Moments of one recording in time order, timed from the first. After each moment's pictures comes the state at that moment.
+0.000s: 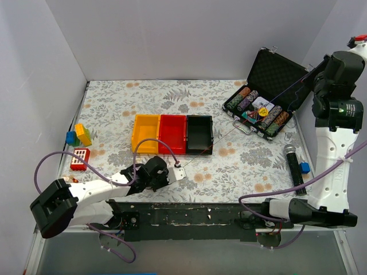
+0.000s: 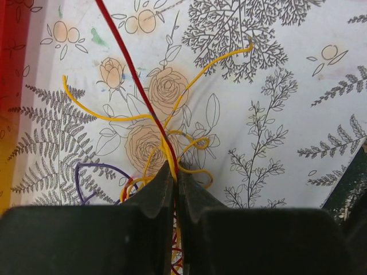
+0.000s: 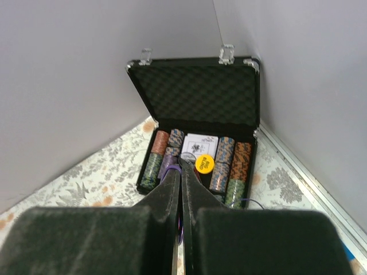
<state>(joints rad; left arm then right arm) -0.92 1.15 0.44 -0.21 0.01 0.41 -0.08 1.26 1.82 -0.82 0.28 0.41</state>
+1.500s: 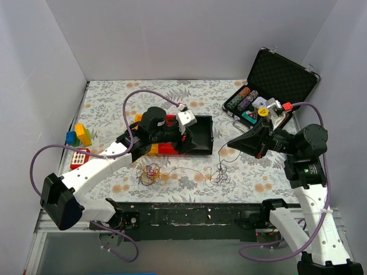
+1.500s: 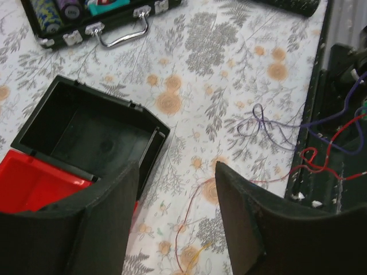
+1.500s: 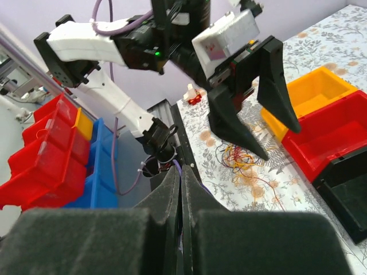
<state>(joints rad) -0.78 1.28 1.07 -0.23 0.40 0.16 0.15 0.69 0.88 0.02 -1.19 0.67</state>
